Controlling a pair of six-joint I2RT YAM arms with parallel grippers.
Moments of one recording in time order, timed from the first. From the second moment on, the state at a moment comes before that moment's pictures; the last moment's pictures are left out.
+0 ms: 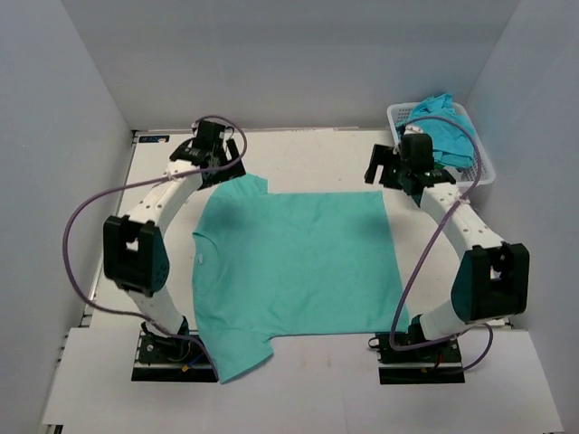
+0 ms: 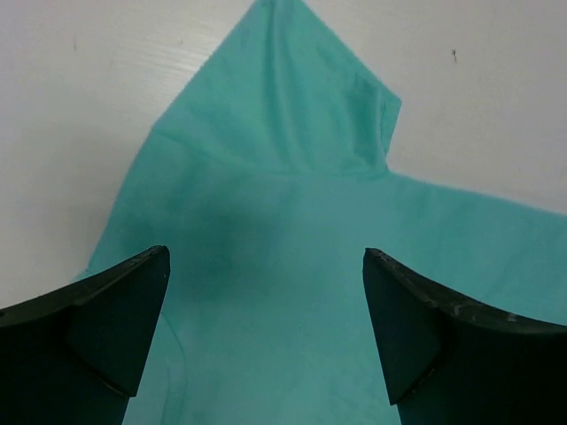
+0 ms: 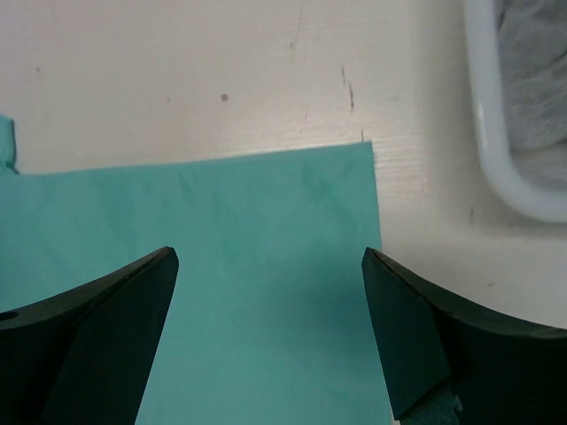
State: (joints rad) left arm -0.27 1.77 1.53 -0.65 -0.20 -0.50; right arm 0.19 1.51 1.21 -0.37 -0.01 0.28
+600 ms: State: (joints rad) left arm -0.26 2.08 1.54 -0.68 -0.16 -0.57; right arm 0.20 1.84 1.17 -0.42 -0.07 0.29
